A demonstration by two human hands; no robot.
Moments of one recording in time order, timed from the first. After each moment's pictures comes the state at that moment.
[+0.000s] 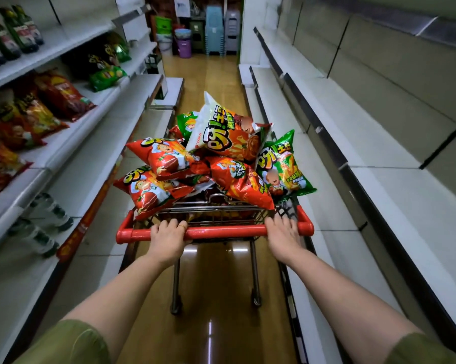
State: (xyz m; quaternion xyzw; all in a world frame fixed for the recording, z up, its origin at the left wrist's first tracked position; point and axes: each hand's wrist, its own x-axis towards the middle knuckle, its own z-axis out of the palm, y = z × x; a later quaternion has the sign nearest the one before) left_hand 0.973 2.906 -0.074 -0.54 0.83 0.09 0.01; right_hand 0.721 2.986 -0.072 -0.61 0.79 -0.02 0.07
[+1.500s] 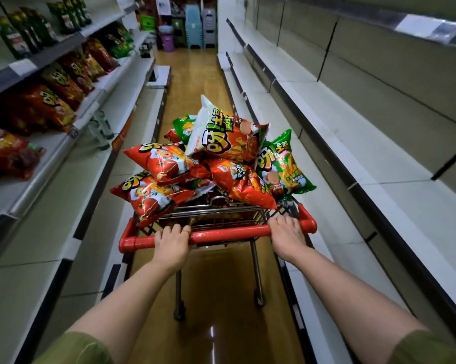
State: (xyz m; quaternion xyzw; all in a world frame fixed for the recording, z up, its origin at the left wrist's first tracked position) left_hand 1.215 3.640 -0.078 -0.52 0.85 0.09 0.01; right_hand 0.967 3.725 -0.075 -0.59 0.80 0.00 0.05
